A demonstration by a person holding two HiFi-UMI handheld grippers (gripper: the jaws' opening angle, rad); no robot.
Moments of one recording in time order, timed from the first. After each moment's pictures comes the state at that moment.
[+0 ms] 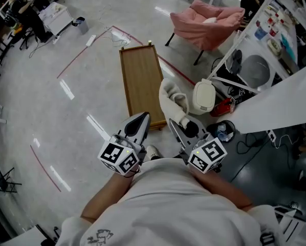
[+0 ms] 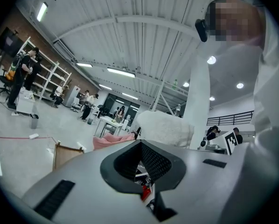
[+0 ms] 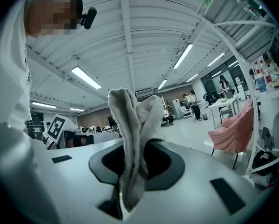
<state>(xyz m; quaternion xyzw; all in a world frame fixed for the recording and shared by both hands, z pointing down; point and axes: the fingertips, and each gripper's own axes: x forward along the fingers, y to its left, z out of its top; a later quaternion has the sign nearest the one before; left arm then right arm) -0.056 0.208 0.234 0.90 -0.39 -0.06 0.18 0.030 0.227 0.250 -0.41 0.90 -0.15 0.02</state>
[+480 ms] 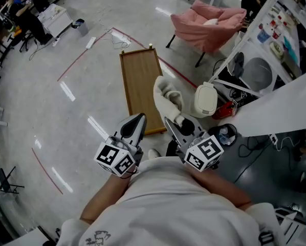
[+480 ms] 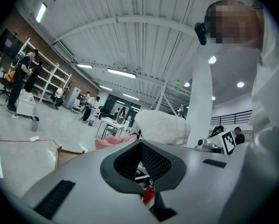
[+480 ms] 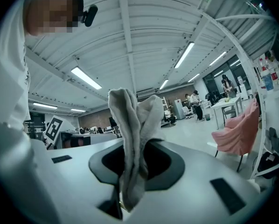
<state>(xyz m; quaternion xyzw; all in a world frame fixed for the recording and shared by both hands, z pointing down) -0.064 0.180 0.239 0.90 -0.39 -0.06 0.18 0.020 0.189 0.258 -0.39 0.91 -0.15 0.03</state>
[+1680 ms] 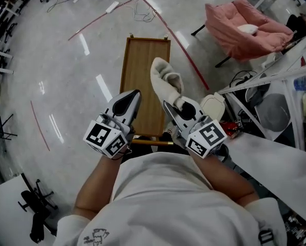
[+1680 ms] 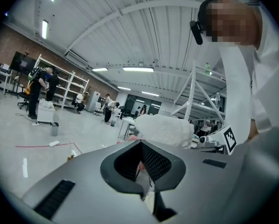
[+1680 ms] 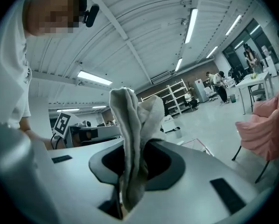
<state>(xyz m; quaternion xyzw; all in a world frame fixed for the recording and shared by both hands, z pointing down) -0.016 -0.047 0.275 0.84 -0.52 -0.02 0.18 0.075 -0.044 0.306 -0.23 0.95 -0.20 -0.02</state>
